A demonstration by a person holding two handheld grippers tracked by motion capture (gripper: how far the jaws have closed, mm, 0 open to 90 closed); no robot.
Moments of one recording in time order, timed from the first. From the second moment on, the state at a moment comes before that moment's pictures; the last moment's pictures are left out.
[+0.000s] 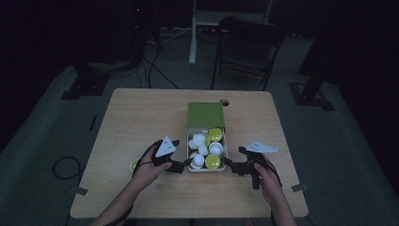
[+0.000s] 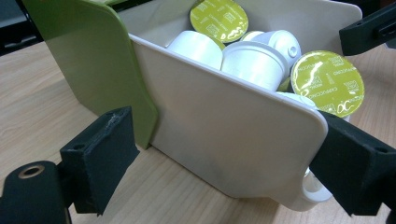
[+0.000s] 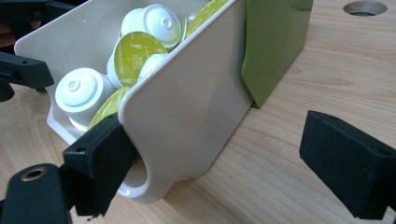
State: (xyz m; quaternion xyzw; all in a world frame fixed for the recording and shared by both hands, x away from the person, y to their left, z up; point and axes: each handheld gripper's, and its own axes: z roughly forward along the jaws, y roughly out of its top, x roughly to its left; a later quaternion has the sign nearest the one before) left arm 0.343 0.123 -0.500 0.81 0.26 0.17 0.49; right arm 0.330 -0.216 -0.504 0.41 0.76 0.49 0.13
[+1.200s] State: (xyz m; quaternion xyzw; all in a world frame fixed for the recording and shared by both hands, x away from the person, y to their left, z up) left arm 0.370 0.125 -0.500 0.81 0.27 0.18 0.48; right arm 0.359 -0.212 -0.501 0.41 0.76 0.48 0.13
